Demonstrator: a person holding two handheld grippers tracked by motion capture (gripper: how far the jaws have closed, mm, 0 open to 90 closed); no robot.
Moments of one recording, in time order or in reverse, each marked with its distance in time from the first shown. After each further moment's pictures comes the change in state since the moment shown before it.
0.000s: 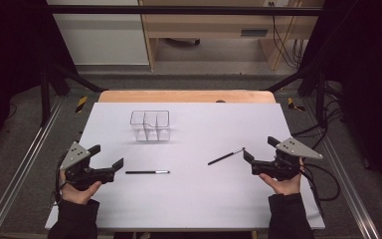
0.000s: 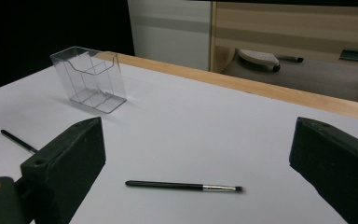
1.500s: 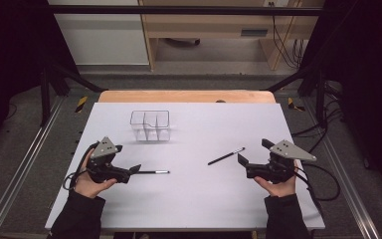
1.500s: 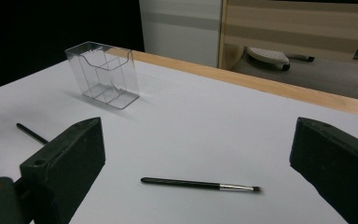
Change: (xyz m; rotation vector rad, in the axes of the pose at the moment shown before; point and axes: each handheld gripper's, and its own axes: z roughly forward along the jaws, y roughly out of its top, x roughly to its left) left arm -0.012 0.008 0.048 0.249 -0.181 0.187; right arm 0.014 -0.001 0.003 0.014 0.030 -0.016
